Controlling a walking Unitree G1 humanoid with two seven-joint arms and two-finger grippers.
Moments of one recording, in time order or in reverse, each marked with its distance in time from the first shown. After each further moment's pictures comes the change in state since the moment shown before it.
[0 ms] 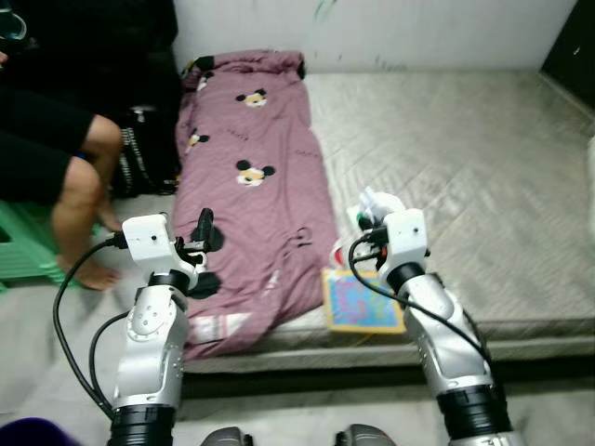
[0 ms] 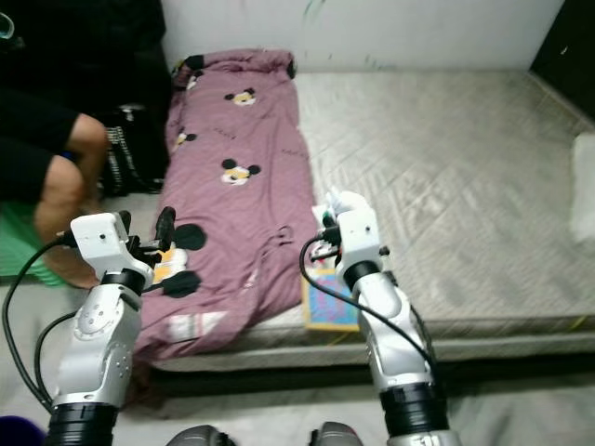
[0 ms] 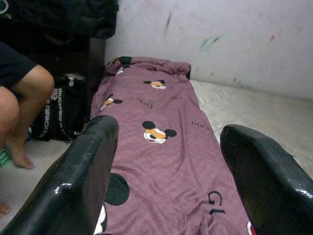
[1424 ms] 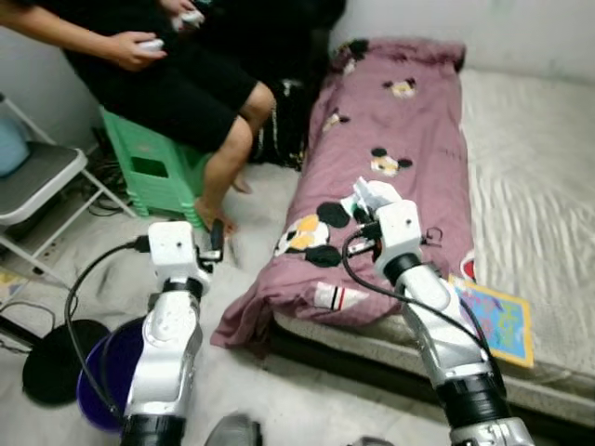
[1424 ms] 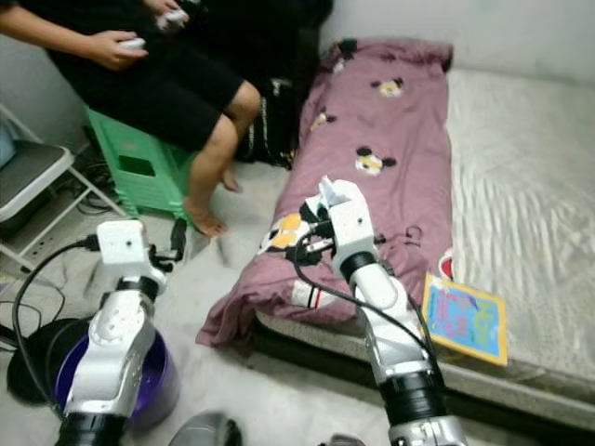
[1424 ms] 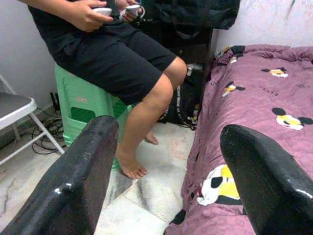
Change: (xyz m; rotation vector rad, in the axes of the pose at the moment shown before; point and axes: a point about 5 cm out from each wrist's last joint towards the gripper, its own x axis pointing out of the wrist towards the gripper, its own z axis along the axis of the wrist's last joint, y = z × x) left arm -0.004 -0.010 -0.003 0.183 0.025 0.019; right arm 0.009 0.007 0.008 -0.049 -0.041 0.038
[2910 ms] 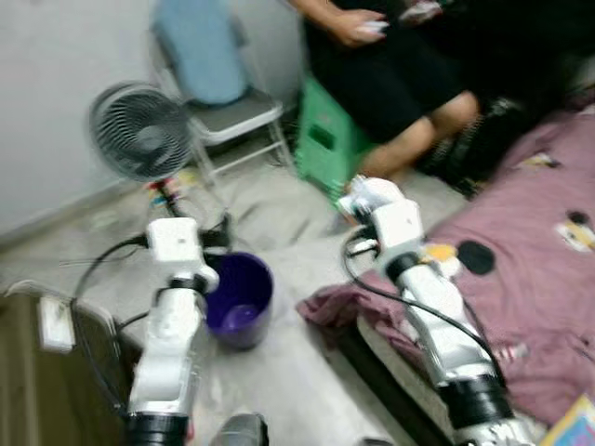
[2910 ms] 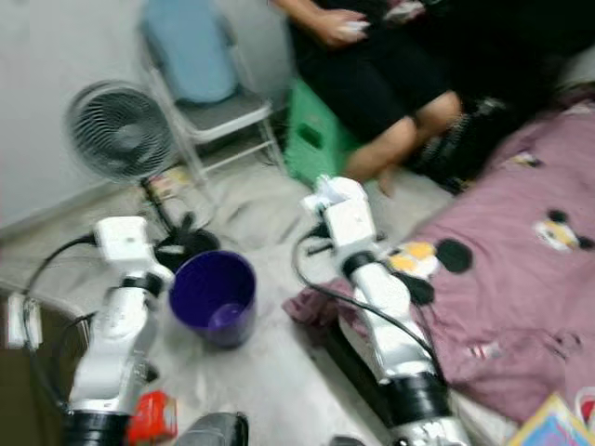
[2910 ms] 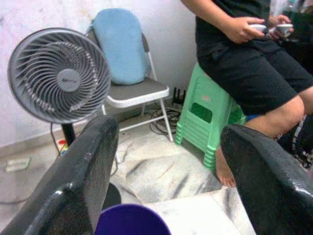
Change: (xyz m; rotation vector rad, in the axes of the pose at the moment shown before) left arm -0.001 -0.008 0.001 -0.067 -0.018 -0.060; right arm -0.002 -0.001 -0.001 -0.036 0.002 0.009
